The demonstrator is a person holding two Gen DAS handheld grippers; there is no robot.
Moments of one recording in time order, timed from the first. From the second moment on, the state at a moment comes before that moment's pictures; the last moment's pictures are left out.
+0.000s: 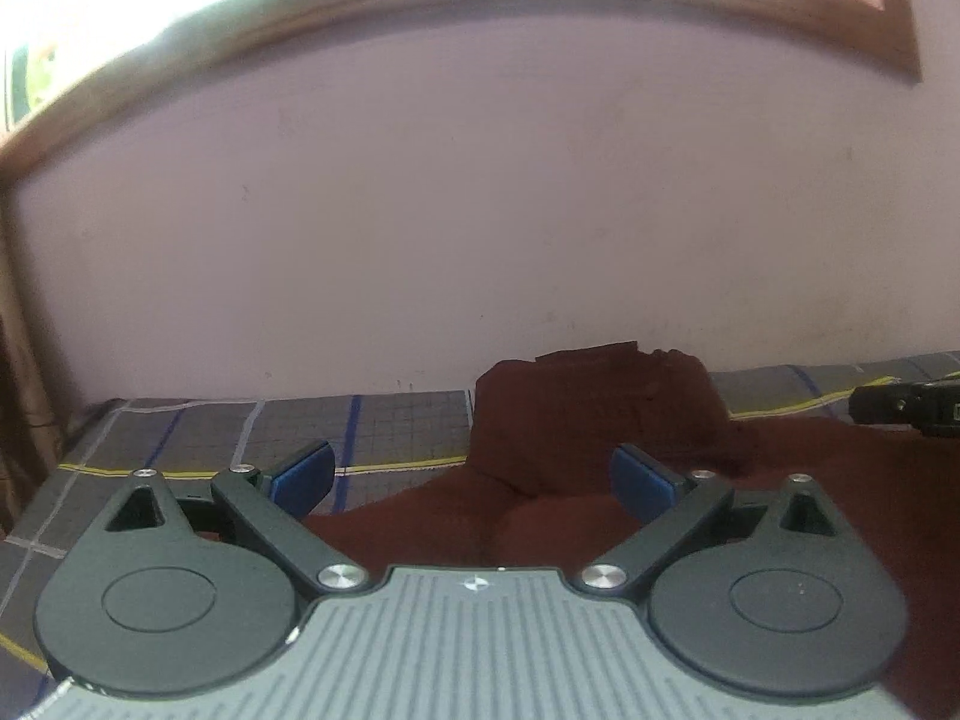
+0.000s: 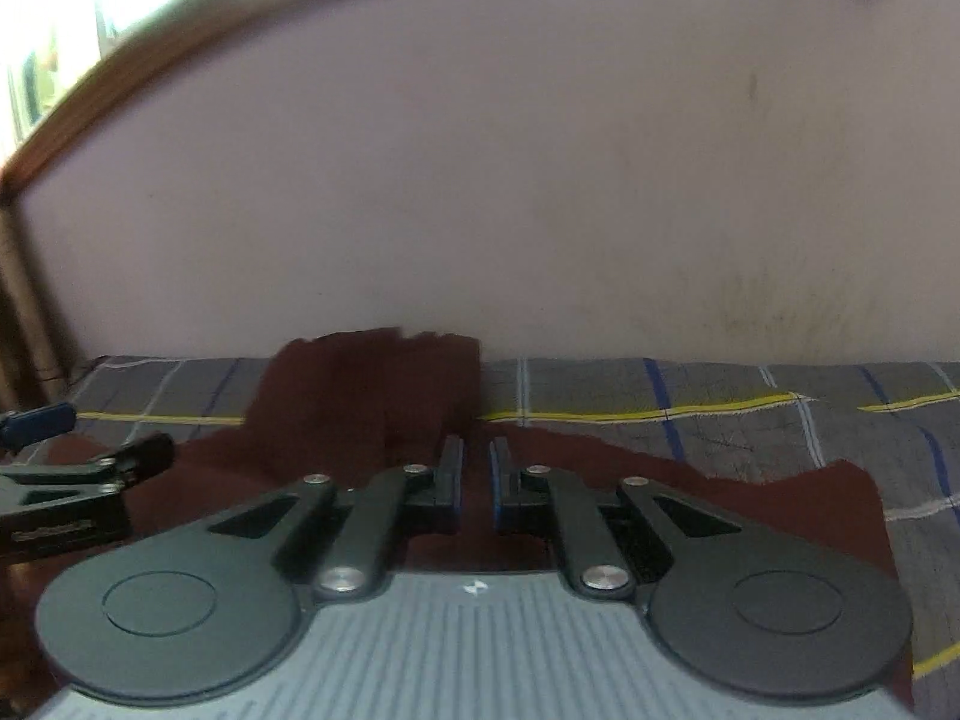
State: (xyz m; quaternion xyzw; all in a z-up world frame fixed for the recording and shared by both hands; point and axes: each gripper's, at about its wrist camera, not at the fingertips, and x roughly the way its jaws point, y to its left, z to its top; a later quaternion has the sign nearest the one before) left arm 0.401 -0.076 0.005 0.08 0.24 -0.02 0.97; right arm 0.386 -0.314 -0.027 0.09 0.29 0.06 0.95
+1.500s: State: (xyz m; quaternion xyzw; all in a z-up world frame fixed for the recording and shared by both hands) left arm 0.458 0.000 -0.080 0.01 0.33 0.07 0.94; right arm 0.406 -0.342 -0.110 0.08 0.33 -0.01 0.94
